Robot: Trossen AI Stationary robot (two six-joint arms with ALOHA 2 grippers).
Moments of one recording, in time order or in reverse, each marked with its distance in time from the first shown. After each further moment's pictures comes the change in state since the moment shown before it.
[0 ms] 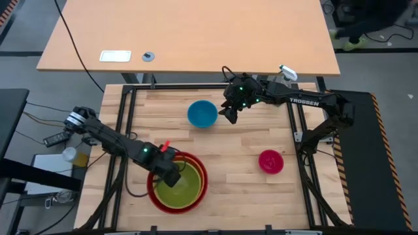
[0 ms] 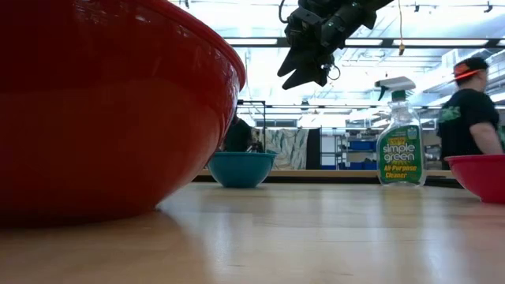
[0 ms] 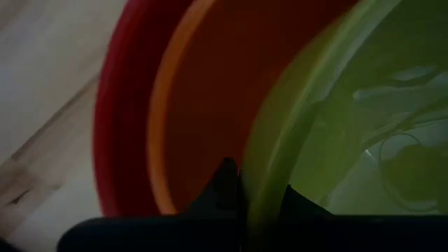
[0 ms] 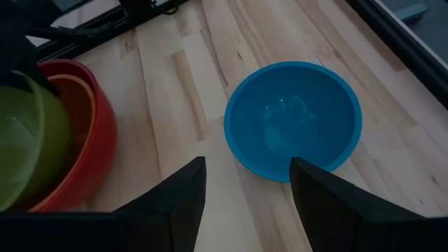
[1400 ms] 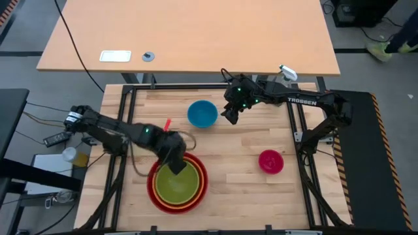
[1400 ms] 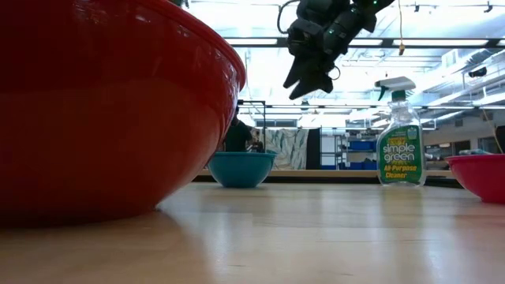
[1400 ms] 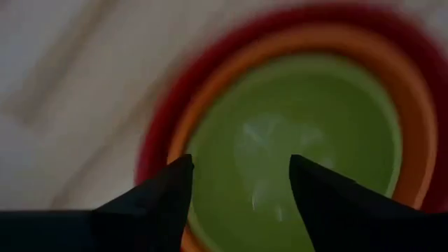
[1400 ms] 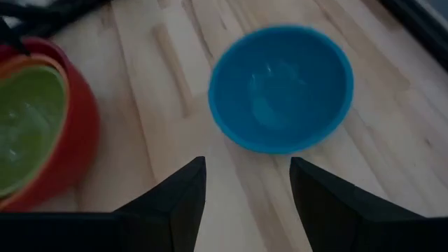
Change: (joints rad) left arm 0.197 -0.017 0.149 -0.068 0.025 0.311; right arm -0.016 0.021 0.000 -0.077 0.018 0.018
